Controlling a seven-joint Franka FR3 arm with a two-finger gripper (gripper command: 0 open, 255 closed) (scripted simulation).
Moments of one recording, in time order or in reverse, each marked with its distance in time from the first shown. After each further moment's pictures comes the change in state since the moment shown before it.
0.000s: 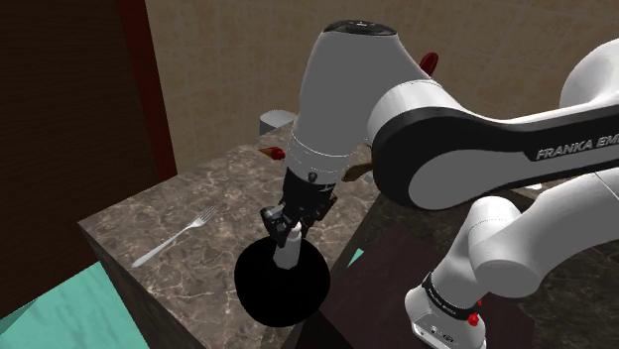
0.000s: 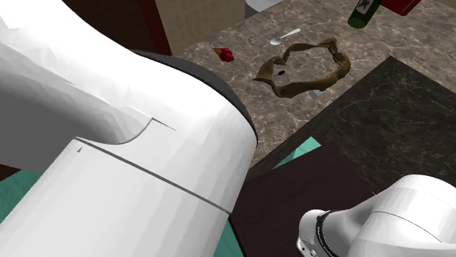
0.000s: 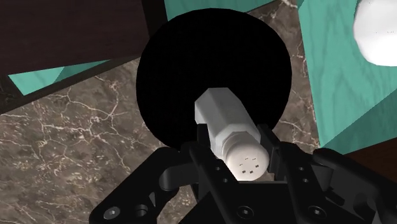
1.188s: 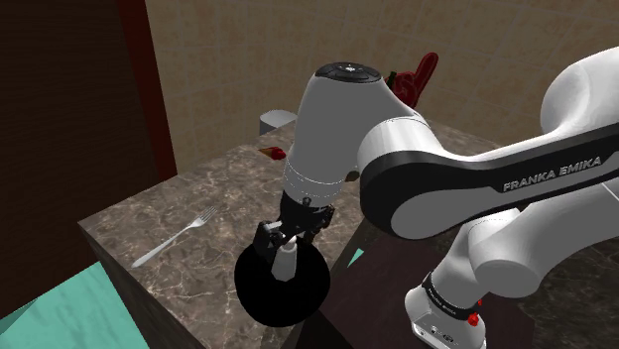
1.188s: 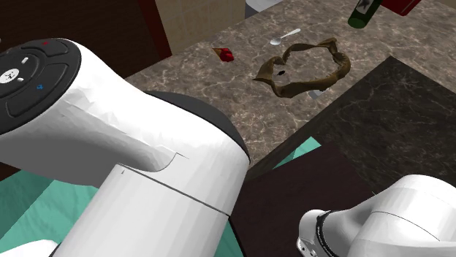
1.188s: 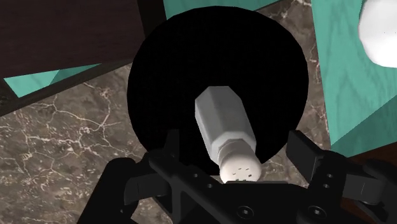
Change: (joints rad) arm -0.001 0.033 0.027 -0.080 0.003 0.113 0.008
